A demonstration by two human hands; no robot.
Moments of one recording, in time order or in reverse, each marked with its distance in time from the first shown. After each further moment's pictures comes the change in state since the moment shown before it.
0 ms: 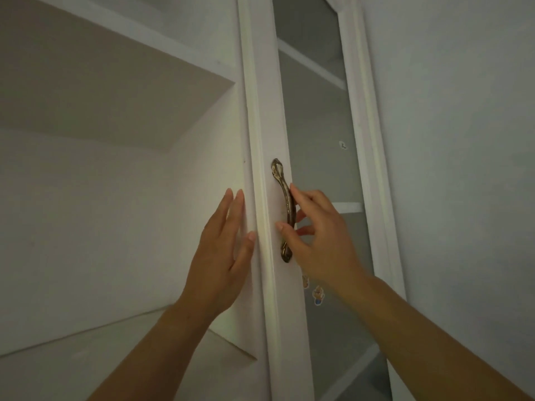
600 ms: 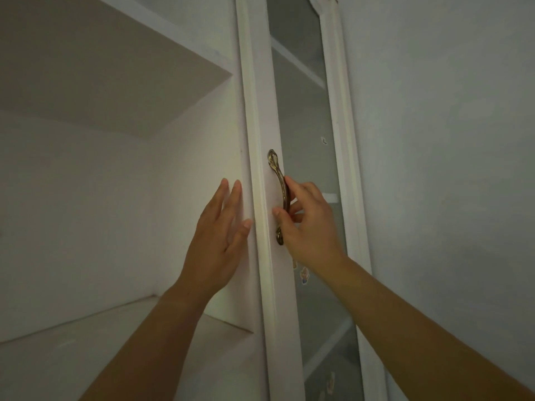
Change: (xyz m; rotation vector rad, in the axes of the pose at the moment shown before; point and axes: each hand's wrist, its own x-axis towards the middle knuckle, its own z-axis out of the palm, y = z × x) left_hand -0.003 -0.005 -0.004 -0.115 -0.048 0.003; right_hand -0.005 -0.016 0.006 -0.088 0.094 0.093
